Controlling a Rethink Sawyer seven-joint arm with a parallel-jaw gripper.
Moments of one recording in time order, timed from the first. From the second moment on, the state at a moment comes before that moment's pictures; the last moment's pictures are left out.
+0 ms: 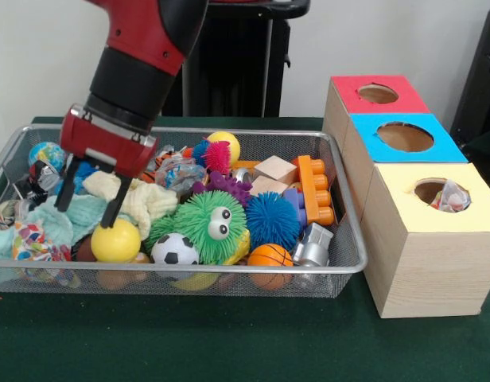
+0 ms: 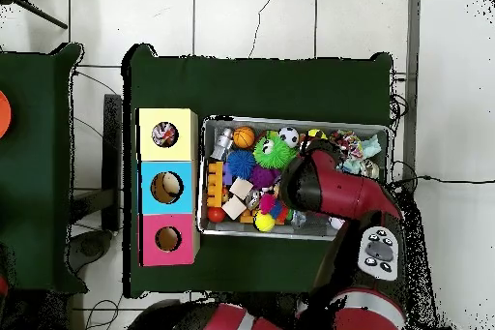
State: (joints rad) arm -0.23 -0.41 -0.31 1.51 -0.13 -0.05 1.62
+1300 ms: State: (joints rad) arm -0.25 -0.35 -0.29 1.42 -0.23 -0.13 1.62
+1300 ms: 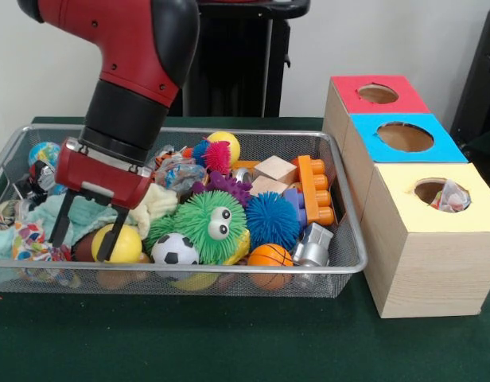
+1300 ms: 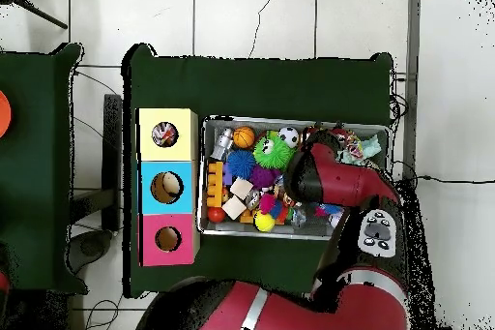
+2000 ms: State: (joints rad) arm -0.14 -0.34 -0.44 1.41 -0.20 -0.13 1.62
